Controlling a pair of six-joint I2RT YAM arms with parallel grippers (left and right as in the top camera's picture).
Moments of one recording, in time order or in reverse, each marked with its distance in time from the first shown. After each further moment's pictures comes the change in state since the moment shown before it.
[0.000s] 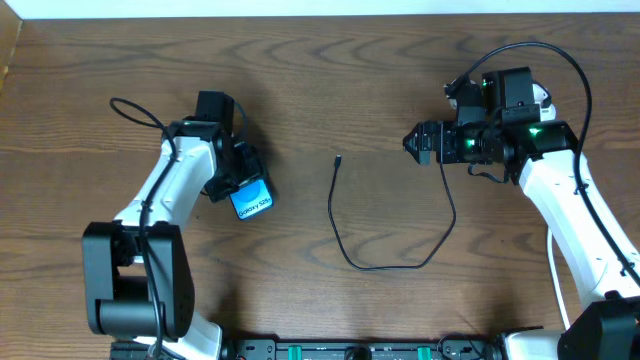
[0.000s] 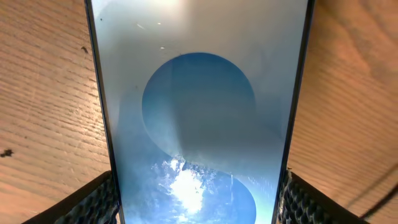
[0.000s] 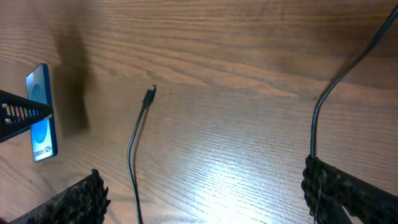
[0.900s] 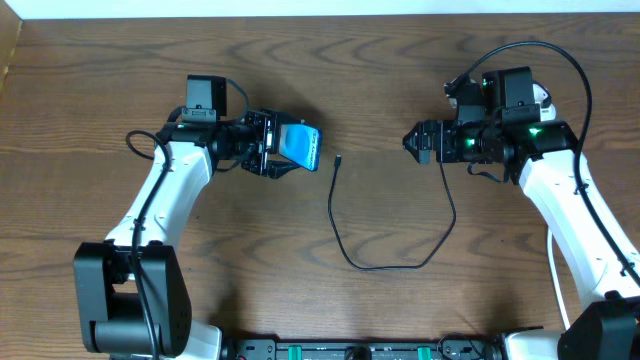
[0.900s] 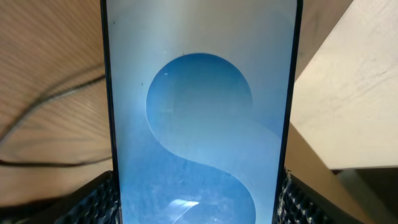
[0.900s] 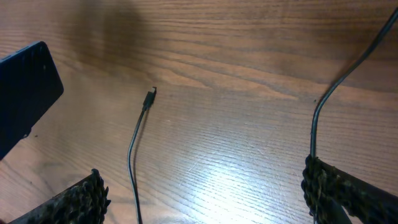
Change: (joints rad) left arm 0.000 -0.069 0.000 0.283 0.720 -0.945; right arm 0.000 0.000 0.000 0.005 0.000 0.000
